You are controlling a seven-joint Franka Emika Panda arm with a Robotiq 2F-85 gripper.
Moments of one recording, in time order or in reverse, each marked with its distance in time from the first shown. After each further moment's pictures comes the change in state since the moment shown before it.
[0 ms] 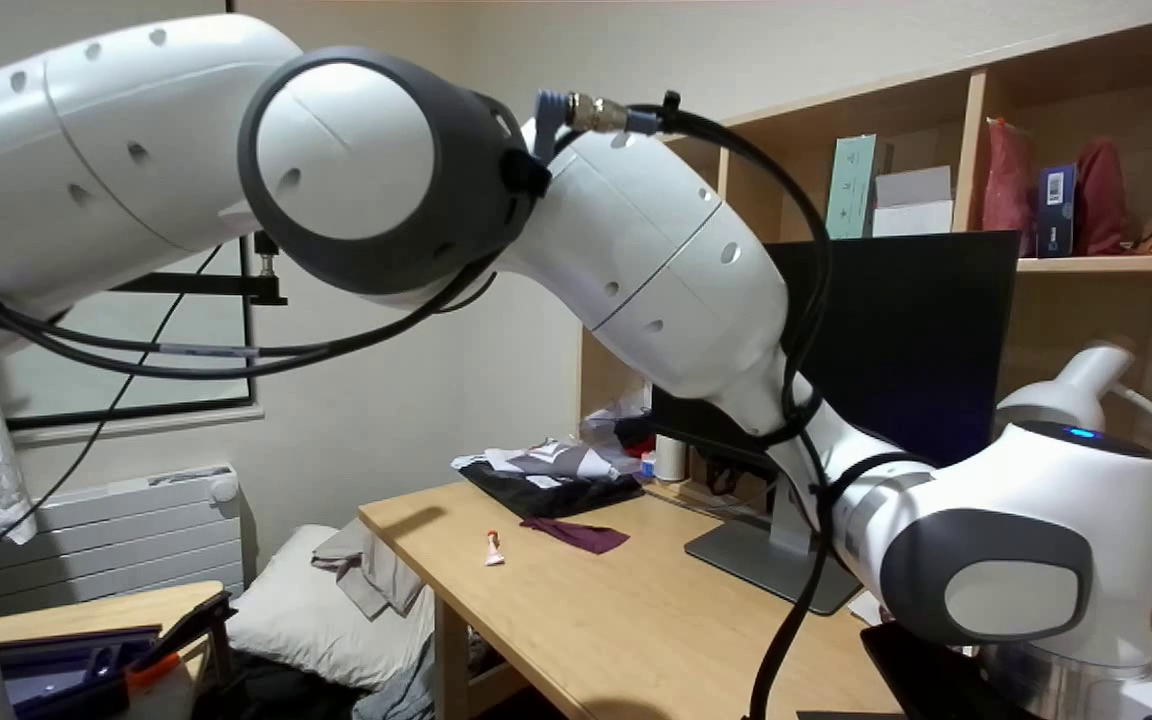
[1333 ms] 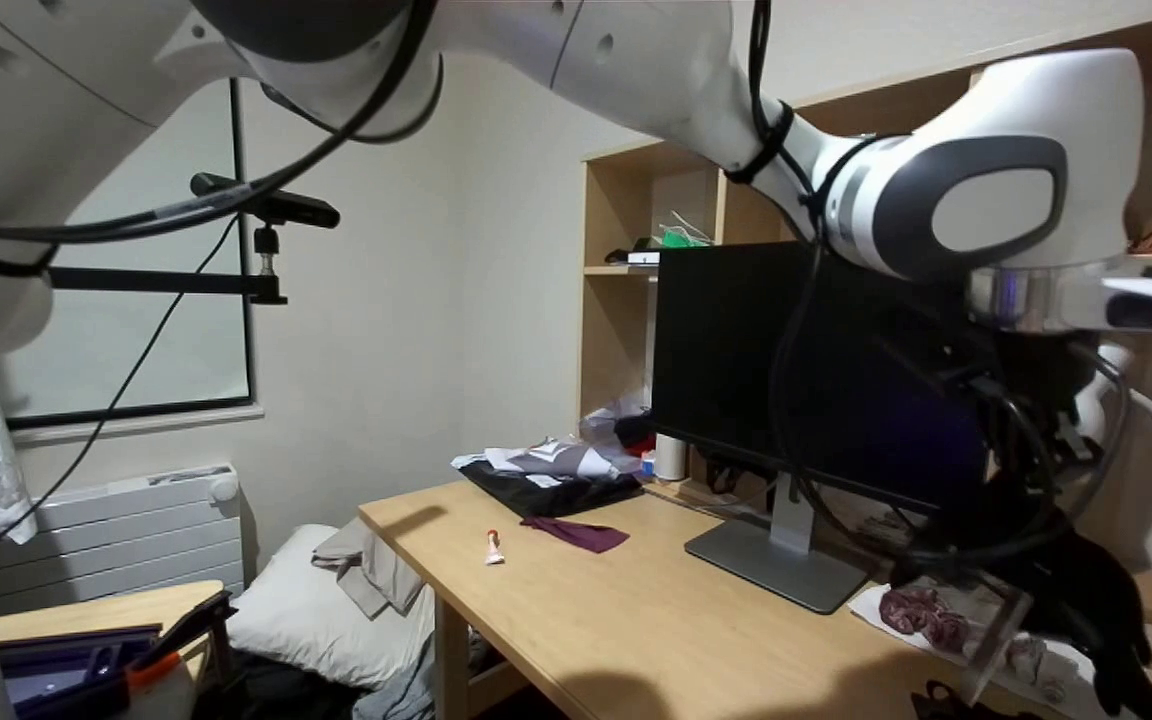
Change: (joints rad) arm 0.020 -0.374 0.104 -0.054 0.082 -0.092 0.067
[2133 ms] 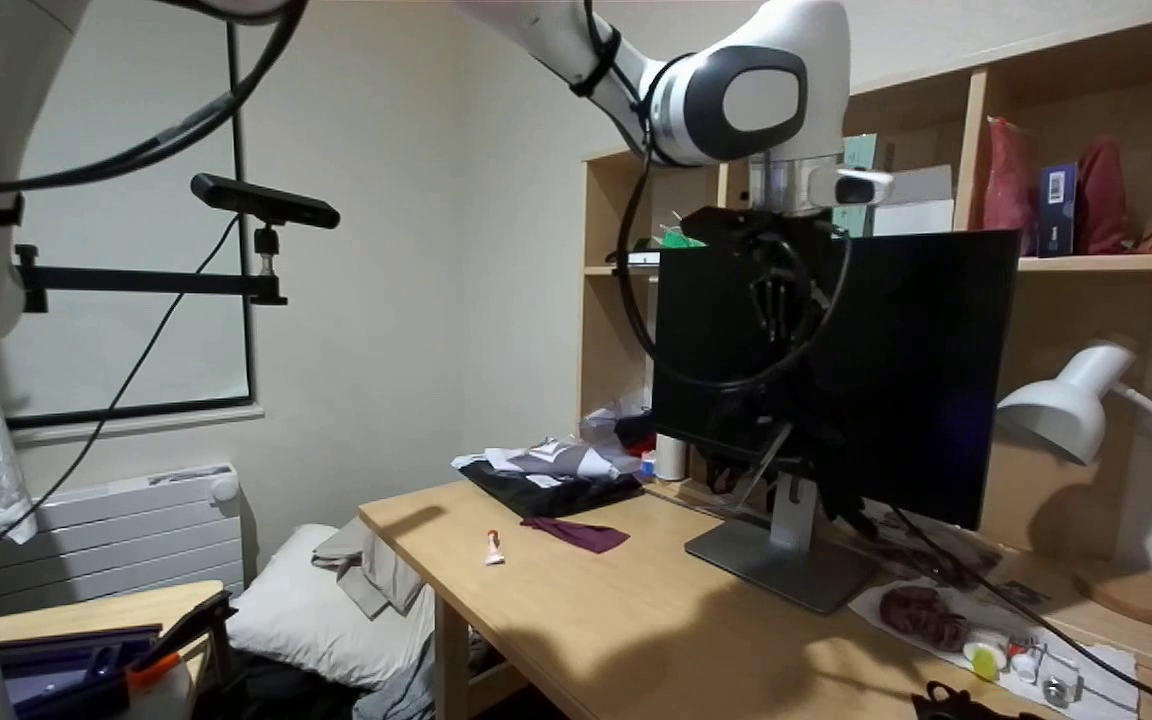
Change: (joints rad) arm 0.225 -0.382 0.031 -0.358 -0.054 -0.085 -0.057
